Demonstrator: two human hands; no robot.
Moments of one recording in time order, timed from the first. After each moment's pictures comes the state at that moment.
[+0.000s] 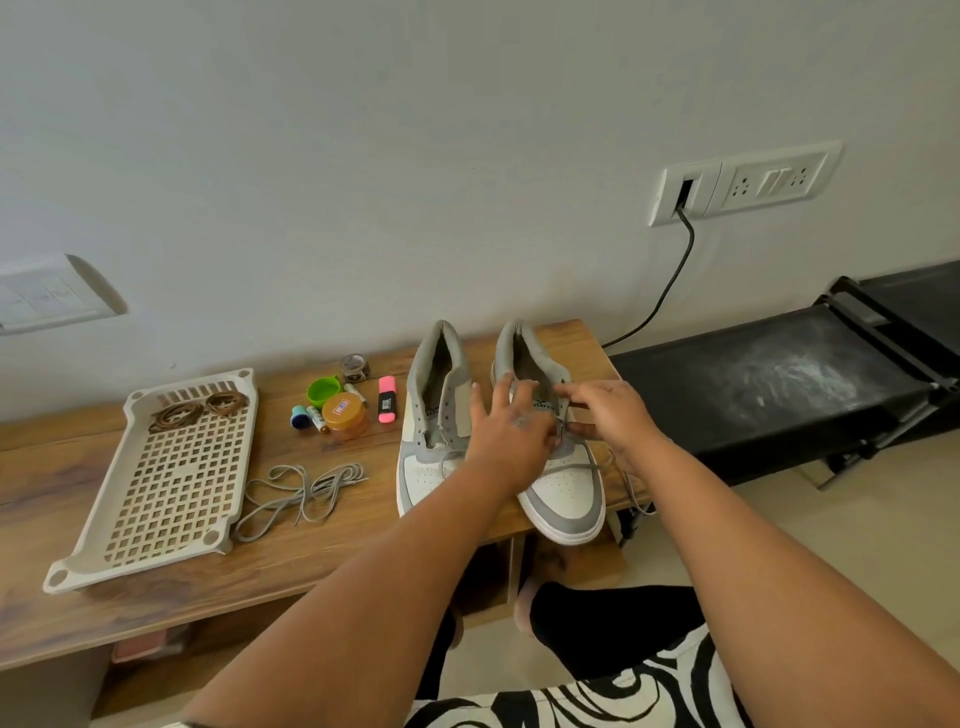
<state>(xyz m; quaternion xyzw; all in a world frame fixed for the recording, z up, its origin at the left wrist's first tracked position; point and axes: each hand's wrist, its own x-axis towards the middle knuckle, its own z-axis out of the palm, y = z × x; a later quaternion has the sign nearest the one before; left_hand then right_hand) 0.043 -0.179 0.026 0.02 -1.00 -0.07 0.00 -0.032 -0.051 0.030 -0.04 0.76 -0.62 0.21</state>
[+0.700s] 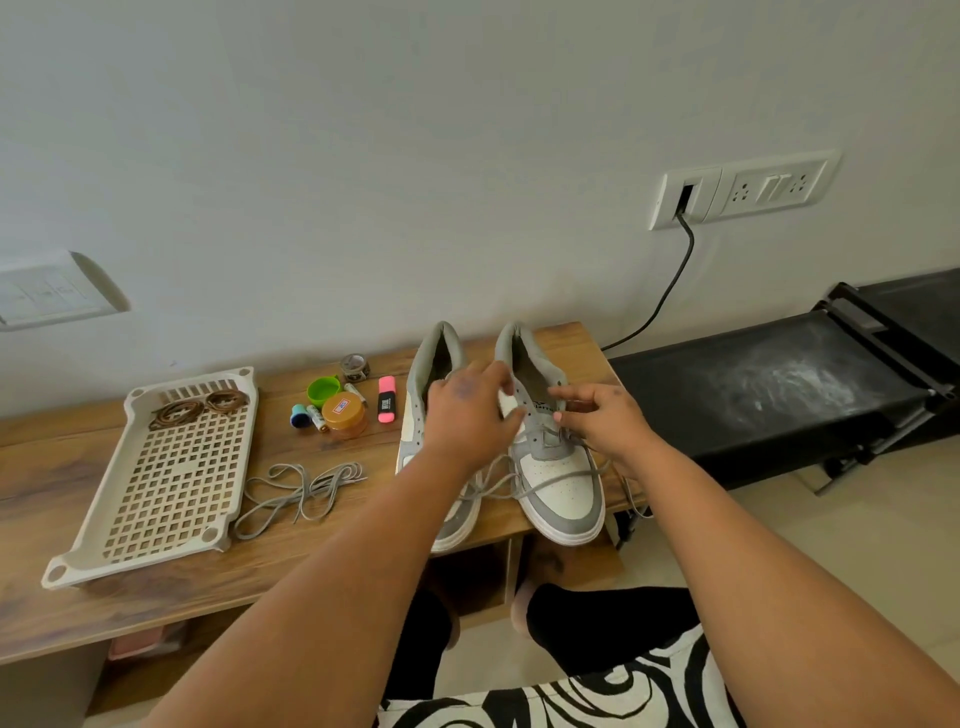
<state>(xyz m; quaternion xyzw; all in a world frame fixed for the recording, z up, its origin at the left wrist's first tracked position) 0.054 -0.218 0.051 0.08 -0.97 -0.19 0.14 -0.032 -0.047 0.027 -0.11 0.80 -0.55 0.21</state>
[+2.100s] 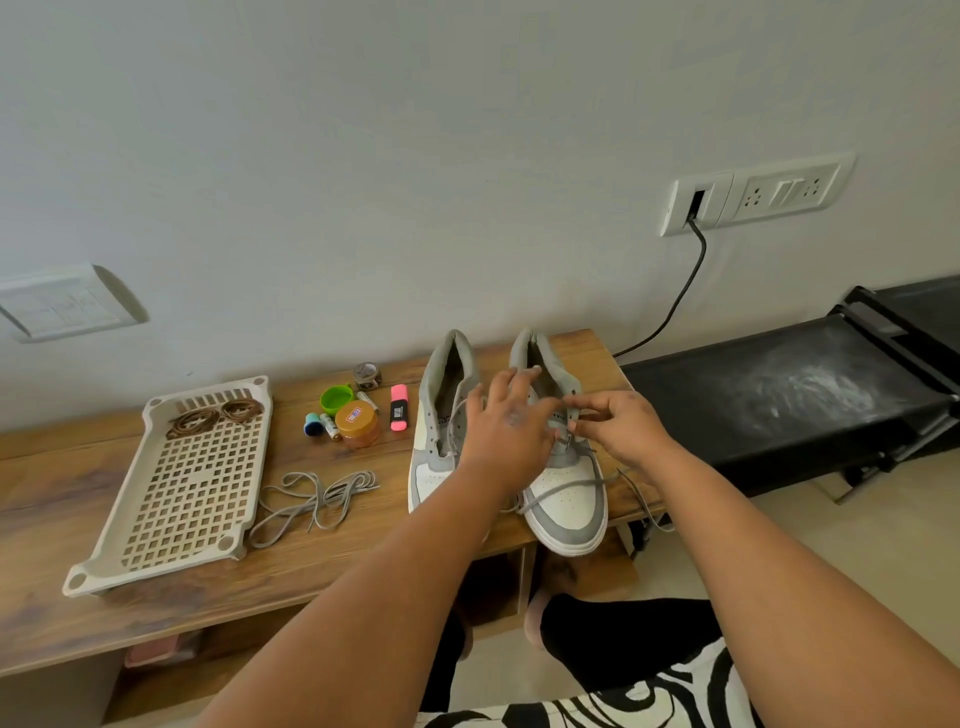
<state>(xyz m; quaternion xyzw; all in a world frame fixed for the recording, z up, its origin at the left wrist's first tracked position) 0.047 -0.196 0.036 0.02 -0.99 -0.09 0.08 -0.033 -0.044 0.030 -0.14 0.84 -0.49 0.19</state>
